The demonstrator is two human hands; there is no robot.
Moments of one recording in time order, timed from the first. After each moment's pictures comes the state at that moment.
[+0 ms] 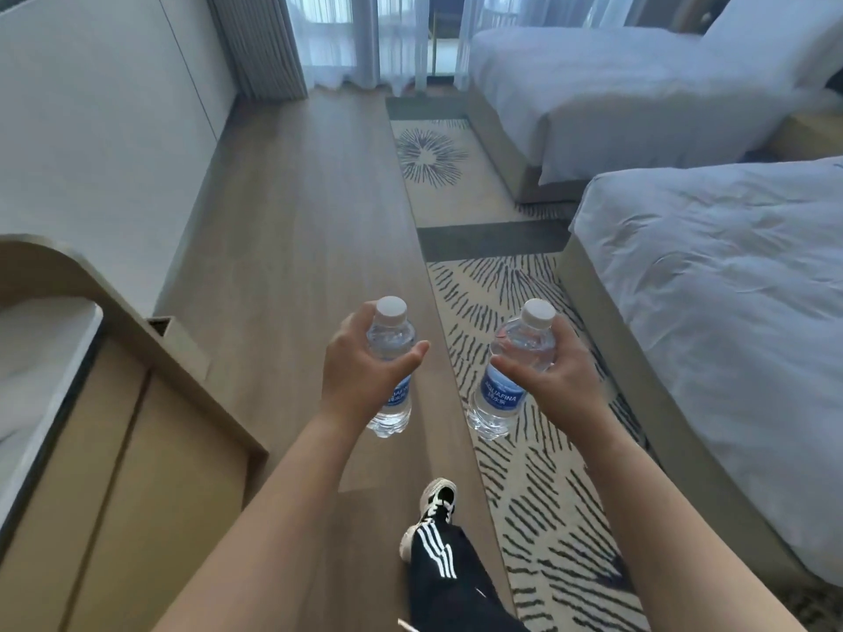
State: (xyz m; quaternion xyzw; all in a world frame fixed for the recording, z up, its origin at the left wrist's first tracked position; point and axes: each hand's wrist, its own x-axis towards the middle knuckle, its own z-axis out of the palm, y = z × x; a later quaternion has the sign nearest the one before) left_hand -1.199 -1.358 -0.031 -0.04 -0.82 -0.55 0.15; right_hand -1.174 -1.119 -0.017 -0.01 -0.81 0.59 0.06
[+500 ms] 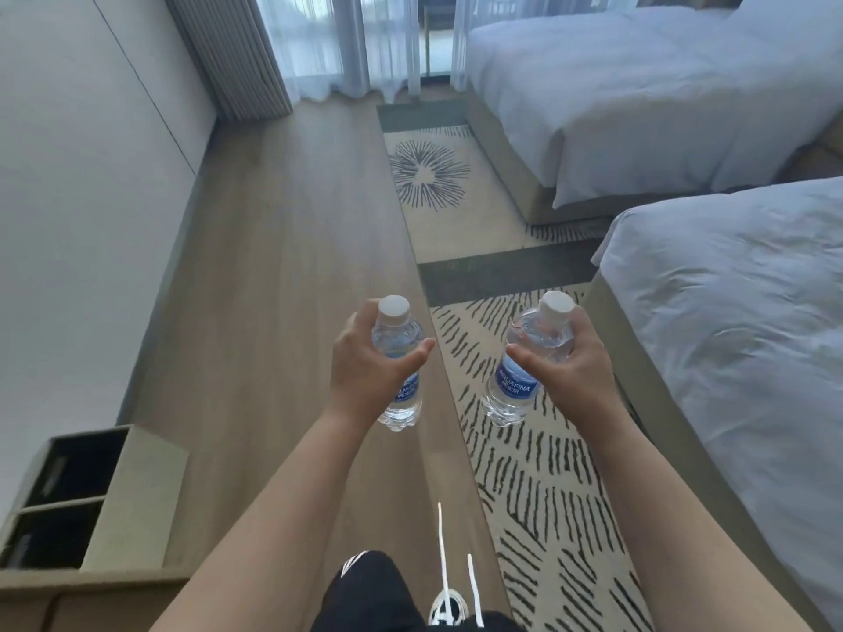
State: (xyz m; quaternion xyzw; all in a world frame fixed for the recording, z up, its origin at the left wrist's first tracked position) left_hand -1.557 -1.309 -0.020 -0.05 -0.83 -0.53 0.14; right_hand -1.522 -1.069 -0.010 -0.05 -0.80 0.59 0.09
